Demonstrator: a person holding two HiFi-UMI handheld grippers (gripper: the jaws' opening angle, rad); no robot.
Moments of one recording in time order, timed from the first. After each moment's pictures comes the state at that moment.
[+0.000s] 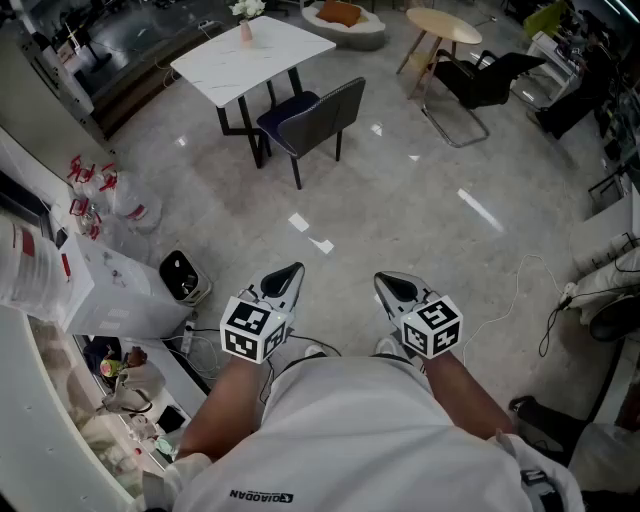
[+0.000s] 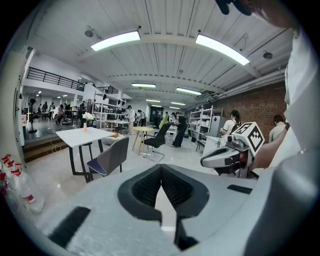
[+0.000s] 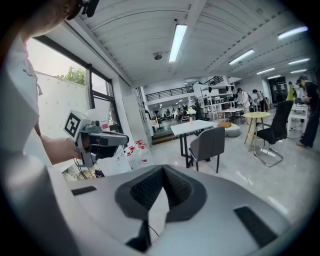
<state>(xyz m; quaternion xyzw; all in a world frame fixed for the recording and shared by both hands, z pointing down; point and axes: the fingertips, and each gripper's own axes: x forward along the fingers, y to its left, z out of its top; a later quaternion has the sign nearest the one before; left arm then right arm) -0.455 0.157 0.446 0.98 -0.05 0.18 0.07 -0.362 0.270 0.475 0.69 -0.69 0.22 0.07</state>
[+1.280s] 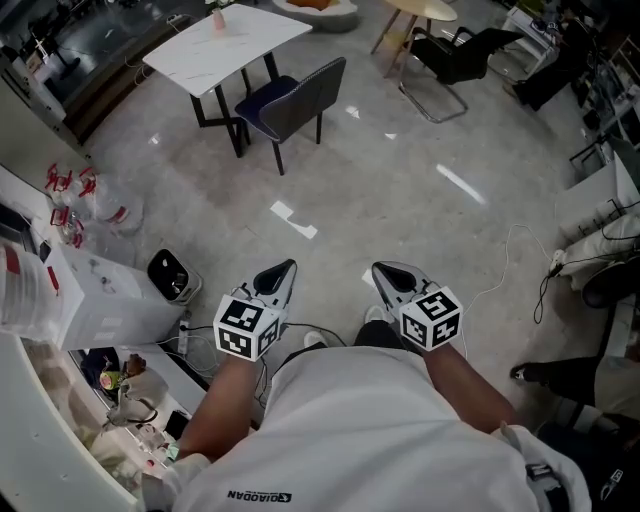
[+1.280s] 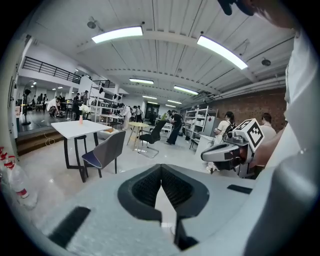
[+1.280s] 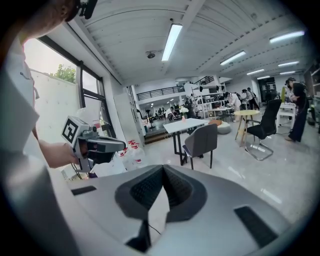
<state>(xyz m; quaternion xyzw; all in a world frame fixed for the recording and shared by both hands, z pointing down) -0.492 0.149 0.473 0.98 -0.01 0.19 0.10 -0.394 0.270 0.482 0.72 -0.65 0.24 0.07</state>
